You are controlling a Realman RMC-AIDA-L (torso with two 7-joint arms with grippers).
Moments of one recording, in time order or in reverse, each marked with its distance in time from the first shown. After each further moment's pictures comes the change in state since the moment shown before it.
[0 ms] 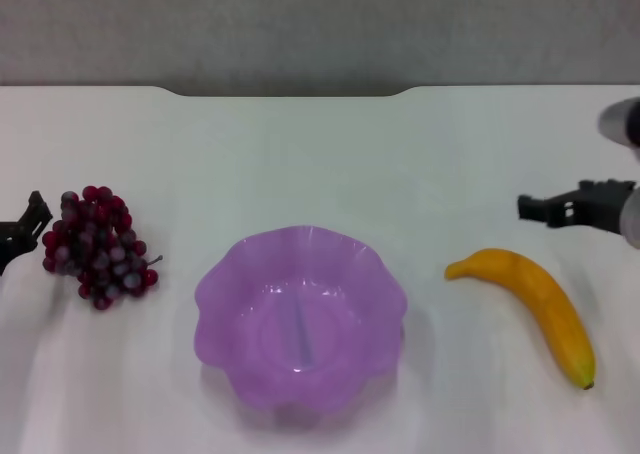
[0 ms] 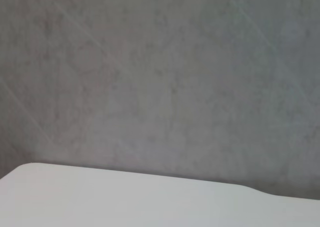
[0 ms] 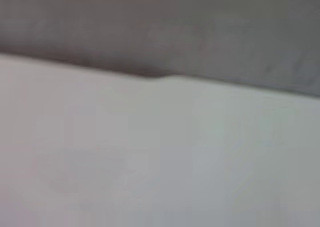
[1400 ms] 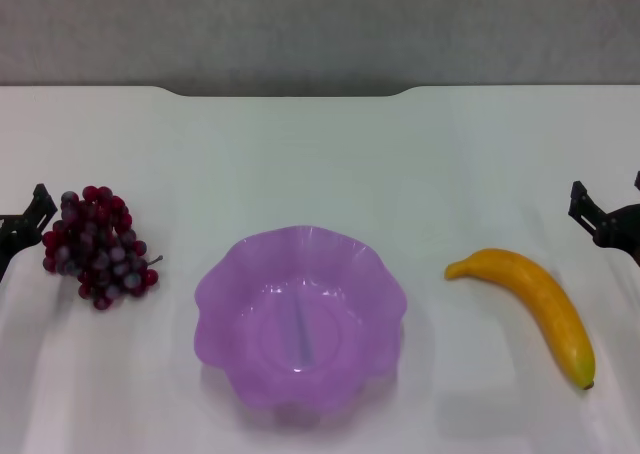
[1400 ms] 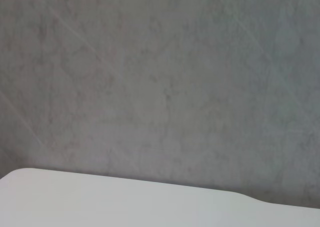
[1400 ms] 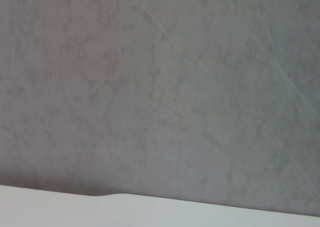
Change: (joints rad) left arm -0.009 -0.002 0.000 0.000 -0.001 0.009 -0.008; right arm 0.096 0.005 -0.732 -0.936 0.532 -1.449 0.176
